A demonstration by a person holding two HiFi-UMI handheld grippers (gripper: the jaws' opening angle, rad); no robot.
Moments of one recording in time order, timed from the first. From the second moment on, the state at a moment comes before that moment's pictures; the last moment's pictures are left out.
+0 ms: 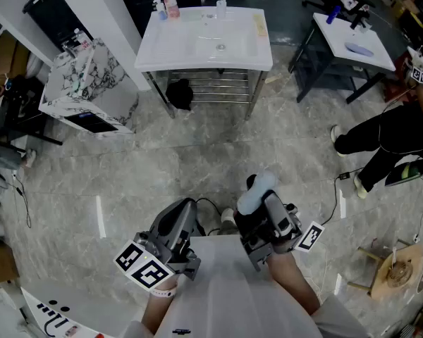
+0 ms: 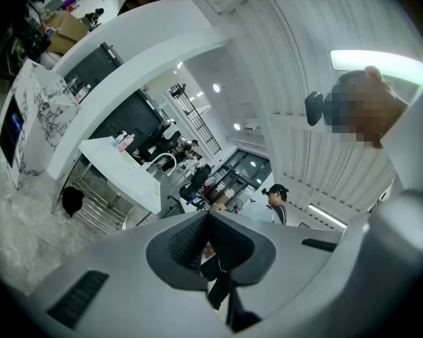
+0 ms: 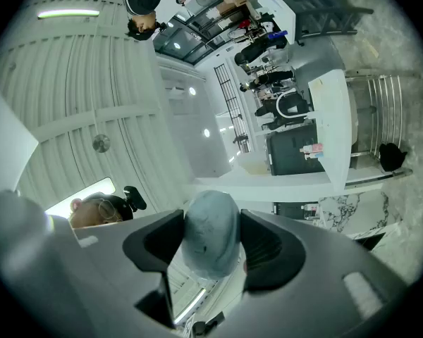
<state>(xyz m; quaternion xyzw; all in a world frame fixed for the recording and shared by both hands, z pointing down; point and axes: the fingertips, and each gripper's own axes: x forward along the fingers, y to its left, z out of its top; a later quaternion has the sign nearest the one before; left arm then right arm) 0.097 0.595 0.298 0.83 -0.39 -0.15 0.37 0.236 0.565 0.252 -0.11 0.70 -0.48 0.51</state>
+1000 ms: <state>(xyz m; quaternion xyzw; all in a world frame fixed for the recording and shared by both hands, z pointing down) -0.024 0.556 0.286 0.84 -0.36 -0.14 0.39 0.102 0.526 0.245 -0.13 0.70 -0.49 0.50</state>
